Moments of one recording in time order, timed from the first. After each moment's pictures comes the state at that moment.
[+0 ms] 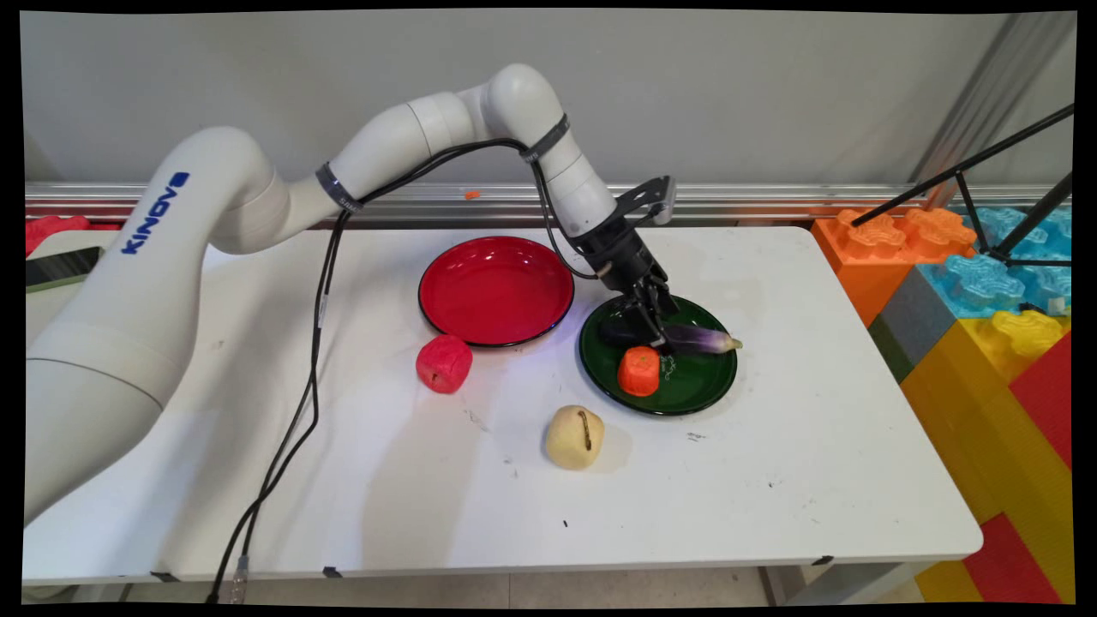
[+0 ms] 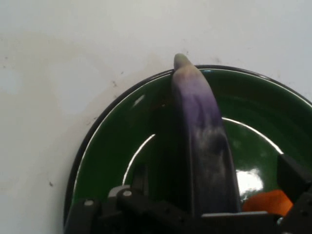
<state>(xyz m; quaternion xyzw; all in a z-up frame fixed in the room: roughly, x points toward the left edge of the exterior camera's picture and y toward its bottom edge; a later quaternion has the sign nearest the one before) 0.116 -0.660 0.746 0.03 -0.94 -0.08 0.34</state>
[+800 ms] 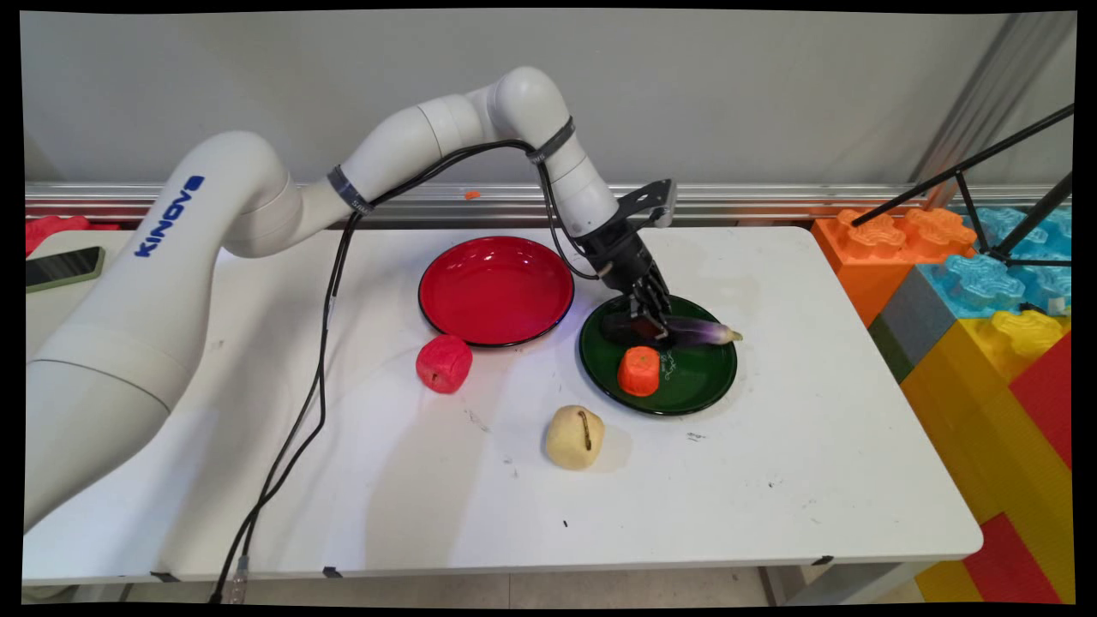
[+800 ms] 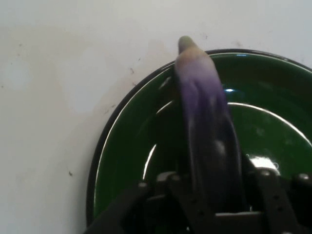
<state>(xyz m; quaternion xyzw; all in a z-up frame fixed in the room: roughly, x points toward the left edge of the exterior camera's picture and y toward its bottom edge) 0.115 -0.671 0.738 0.02 -0.94 -0.07 0.32</state>
